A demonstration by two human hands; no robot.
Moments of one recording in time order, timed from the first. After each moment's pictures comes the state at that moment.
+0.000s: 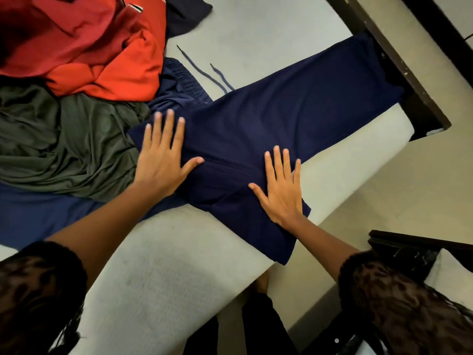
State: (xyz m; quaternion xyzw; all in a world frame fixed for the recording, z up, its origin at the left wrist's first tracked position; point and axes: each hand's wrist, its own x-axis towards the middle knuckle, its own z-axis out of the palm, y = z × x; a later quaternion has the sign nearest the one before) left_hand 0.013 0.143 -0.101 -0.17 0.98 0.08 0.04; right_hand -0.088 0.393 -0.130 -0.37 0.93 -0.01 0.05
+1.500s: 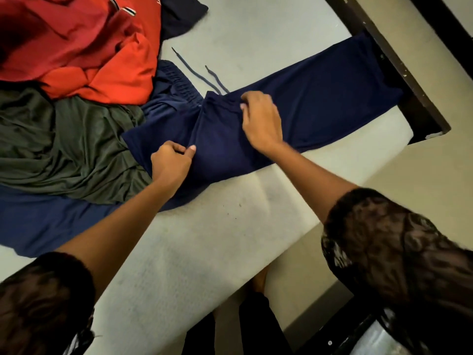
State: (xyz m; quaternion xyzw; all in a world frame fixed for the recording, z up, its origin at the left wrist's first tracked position) left_hand -0.022 0.180 -0.073 -0.54 0.73 0.42 0.00; right_hand -0.180 0.280 -0.067 -0.33 0.92 -0.20 0.07
